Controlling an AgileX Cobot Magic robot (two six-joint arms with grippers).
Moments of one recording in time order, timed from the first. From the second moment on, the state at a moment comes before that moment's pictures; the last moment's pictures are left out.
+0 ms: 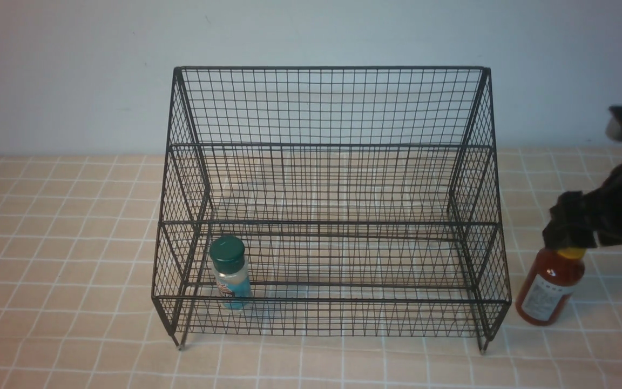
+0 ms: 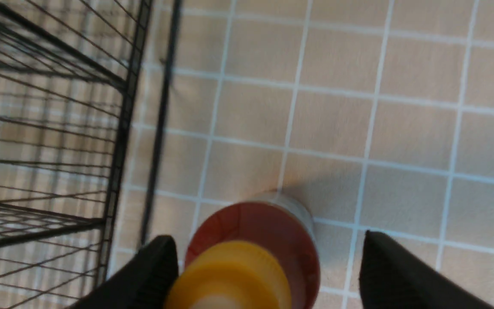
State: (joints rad) right arm 0.04 1.56 -1.03 0.22 0.83 -0.16; left arm -0.49 -0.01 -0.29 0.24 0.63 -0.46
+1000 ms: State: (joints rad) right arm 0.42 1.35 -1.41 0.31 1.20 -0.17; left arm -0.49 -0.01 -0.29 0.28 0.63 -0.46
